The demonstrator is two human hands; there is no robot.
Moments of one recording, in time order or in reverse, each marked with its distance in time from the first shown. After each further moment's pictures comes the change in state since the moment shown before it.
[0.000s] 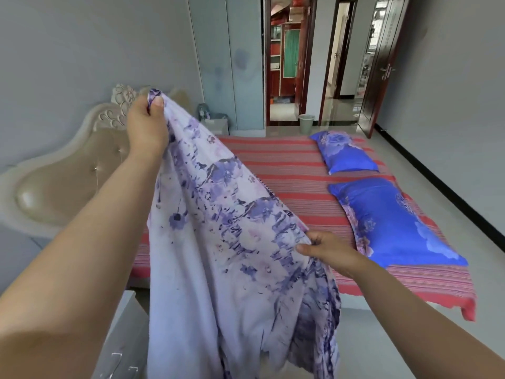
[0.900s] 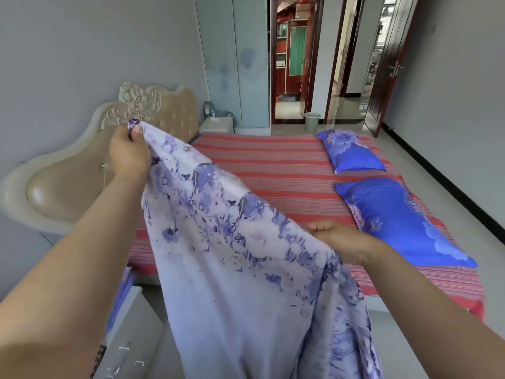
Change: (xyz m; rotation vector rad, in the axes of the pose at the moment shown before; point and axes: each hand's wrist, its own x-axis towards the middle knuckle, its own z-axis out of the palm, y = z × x) left_hand -0.003 -0.062 -0.036 0.088 0.076 -0.206; right_hand -0.002 -0.043 0.000 0.199 -0.097 0.113
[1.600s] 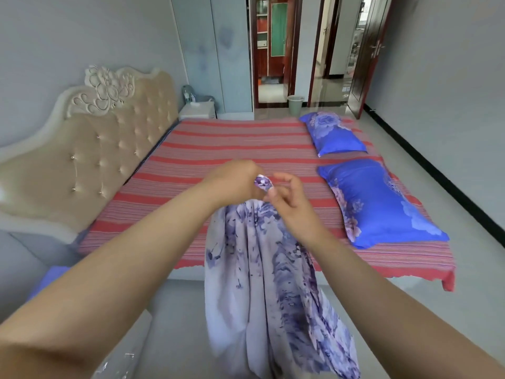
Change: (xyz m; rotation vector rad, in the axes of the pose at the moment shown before) left_hand -0.157 0.088 0.094 0.652 -1.064 0.685; right_hand 0.007 -0.013 0.042 -0.080 0.311 -0.483
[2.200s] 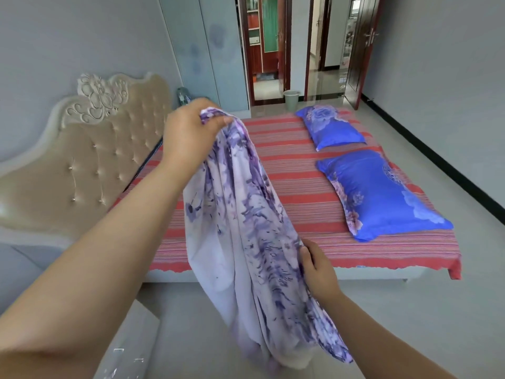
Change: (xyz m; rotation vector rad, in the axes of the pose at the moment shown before) left_hand 0.011 -0.016 -0.046 -0.504 0.794 -0.123; right_hand -0.084 0.140 -0.025 -0.267 0.263 0.305
